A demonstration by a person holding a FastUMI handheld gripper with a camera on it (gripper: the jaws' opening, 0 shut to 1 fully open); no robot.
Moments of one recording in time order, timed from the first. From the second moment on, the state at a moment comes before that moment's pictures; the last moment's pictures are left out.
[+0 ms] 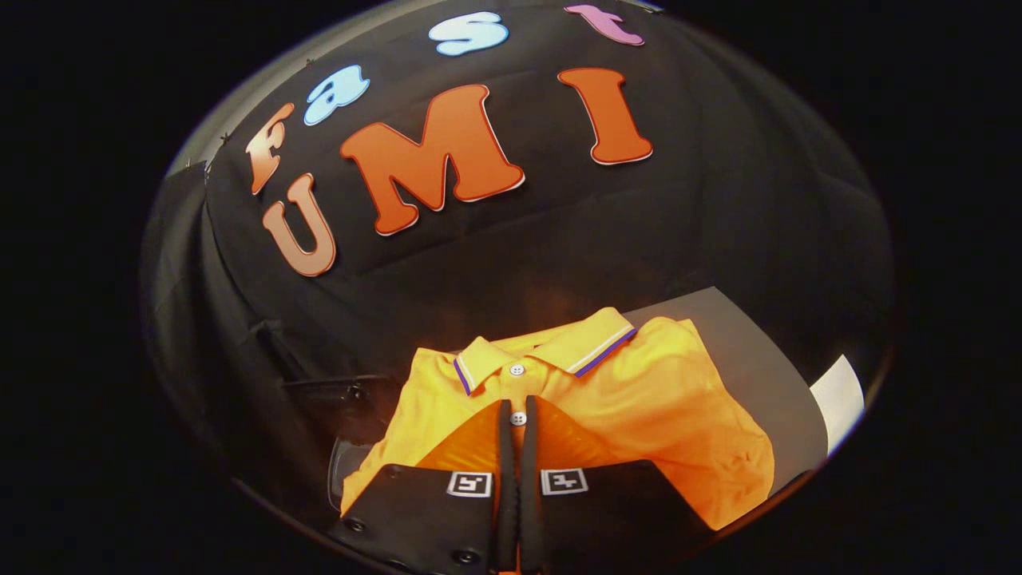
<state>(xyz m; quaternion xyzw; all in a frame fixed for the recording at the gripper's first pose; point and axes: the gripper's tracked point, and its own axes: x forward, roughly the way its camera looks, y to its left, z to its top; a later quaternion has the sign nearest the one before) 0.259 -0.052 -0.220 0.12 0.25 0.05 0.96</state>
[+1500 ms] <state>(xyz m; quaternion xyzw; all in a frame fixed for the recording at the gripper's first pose) 0.197 0.267 -0.149 0.09 0.21 0.13 0.97</state>
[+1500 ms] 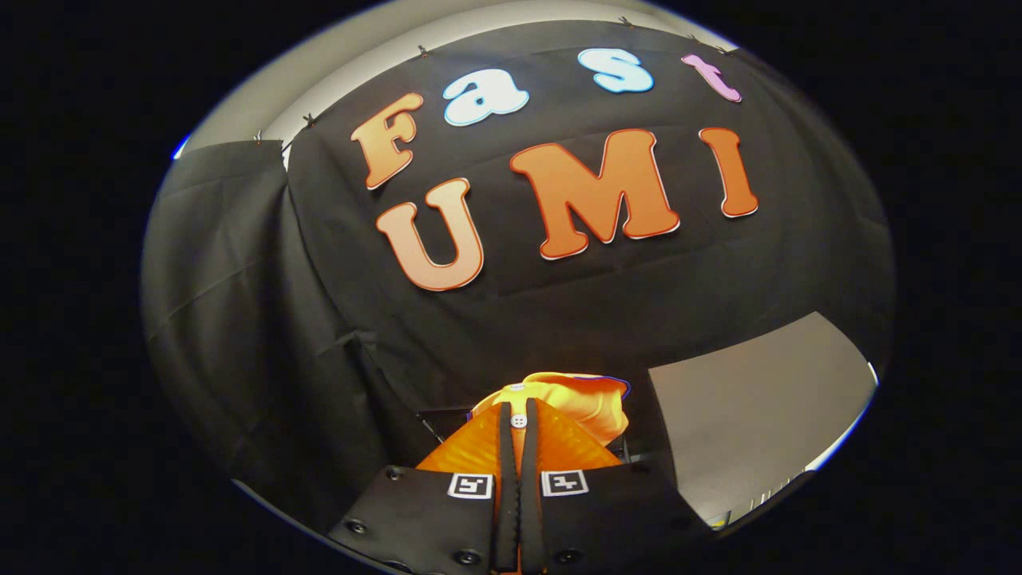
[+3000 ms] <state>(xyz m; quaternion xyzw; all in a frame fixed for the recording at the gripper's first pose) 0.251 0.333 -0.493 0.07 0.42 0.10 0.90</state>
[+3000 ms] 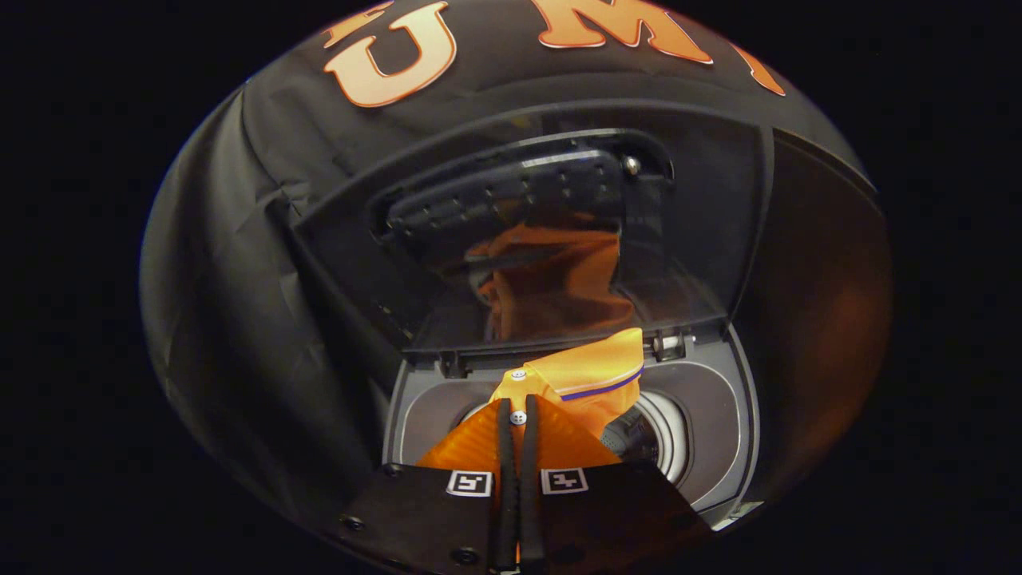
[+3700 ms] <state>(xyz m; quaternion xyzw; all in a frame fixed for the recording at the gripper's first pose) 0.238 0.331 -0.603 0.08 0.51 0.05 0.86</state>
